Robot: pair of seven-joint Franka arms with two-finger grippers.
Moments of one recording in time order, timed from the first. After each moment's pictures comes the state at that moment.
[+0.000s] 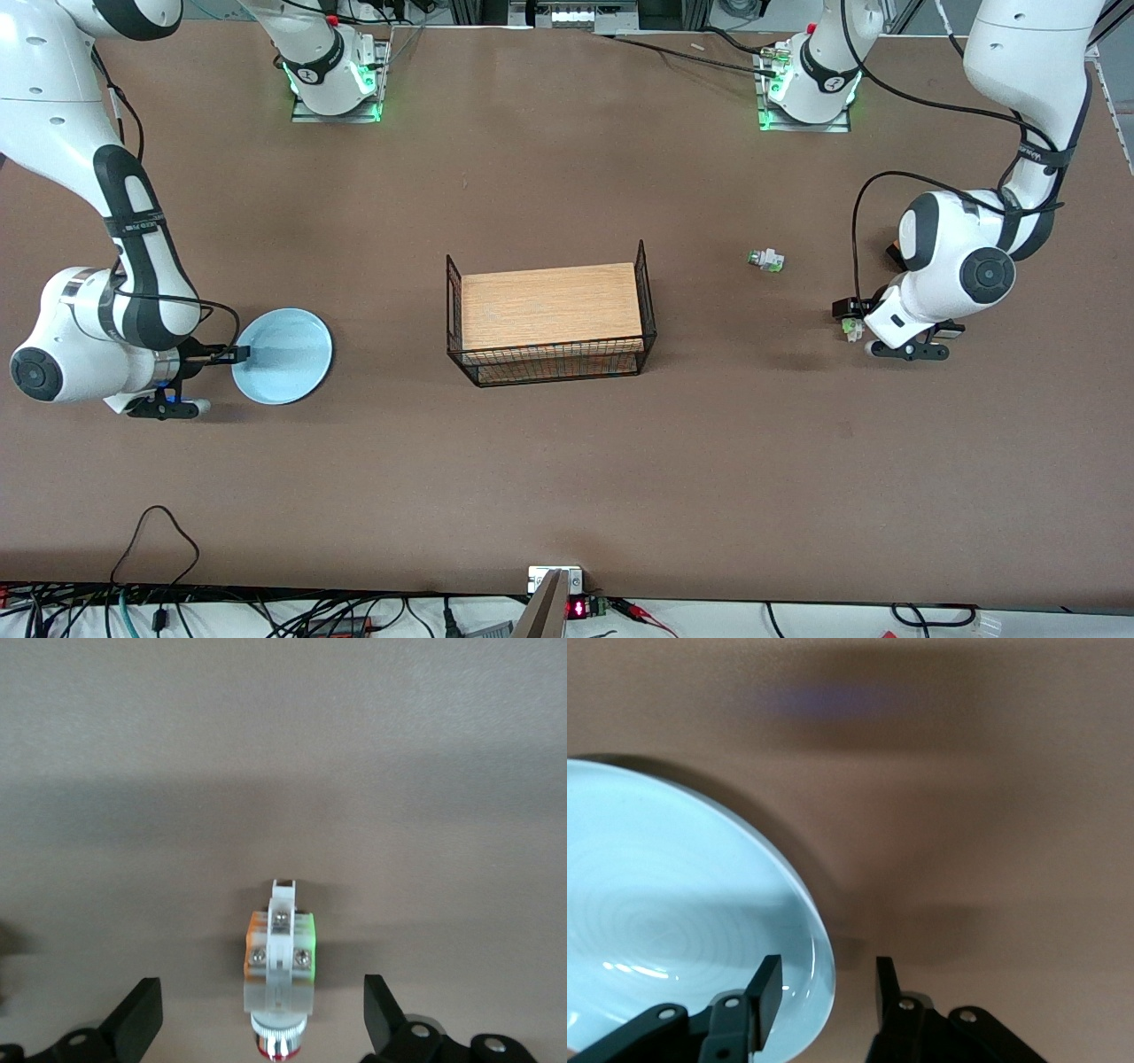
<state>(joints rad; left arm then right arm) 0.01 0.43 0.04 -2.15 0.02 2.41 0.07 -0.25 0.79 0.11 -1.50 -0.07 1.95 -0.10</state>
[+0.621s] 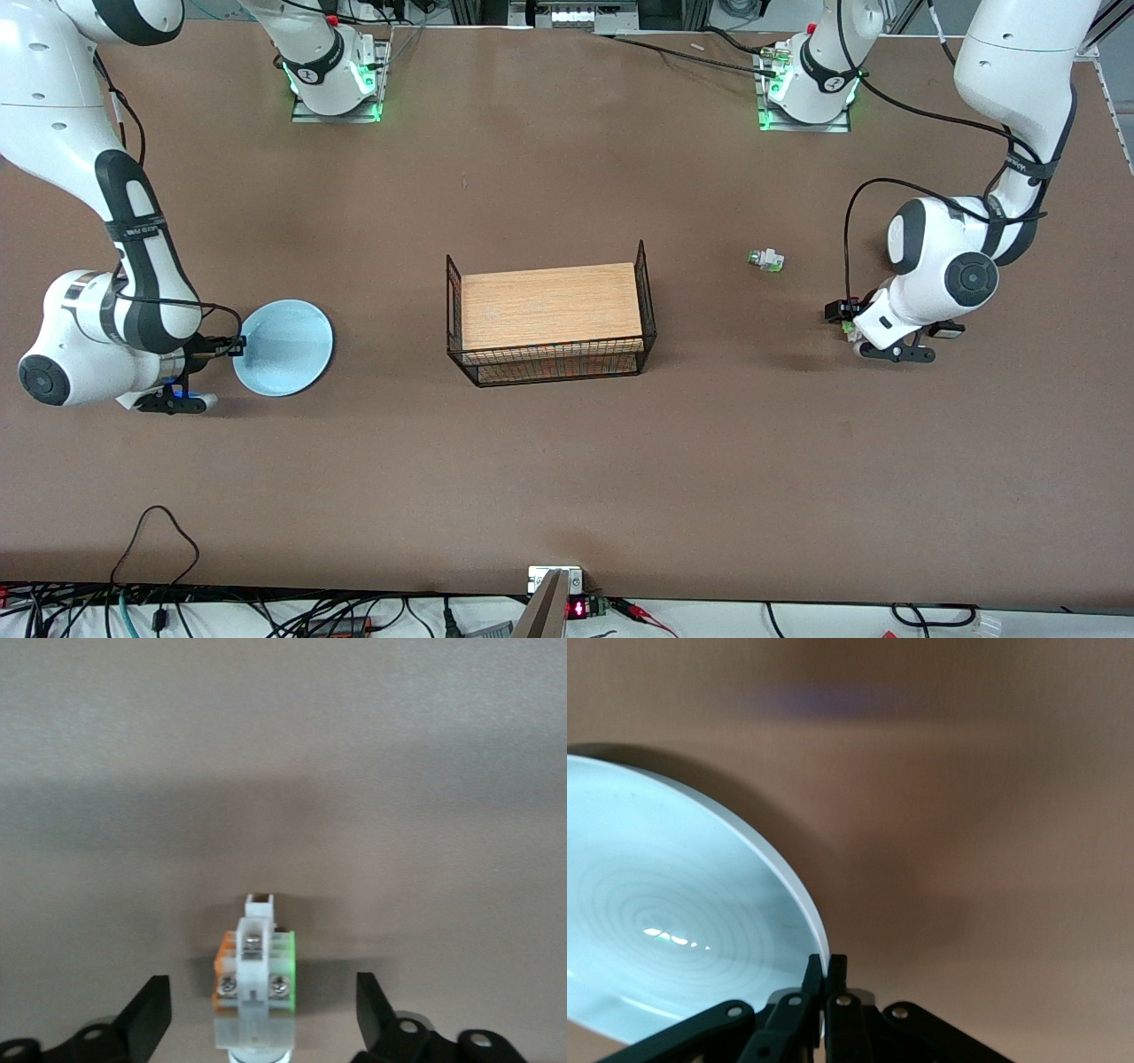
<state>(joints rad) 0.01 0.46 0.02 -2.15 0.02 2.44 0.08 -0.25 0.79 0.11 -1.47 -0.06 1.80 -0.10</state>
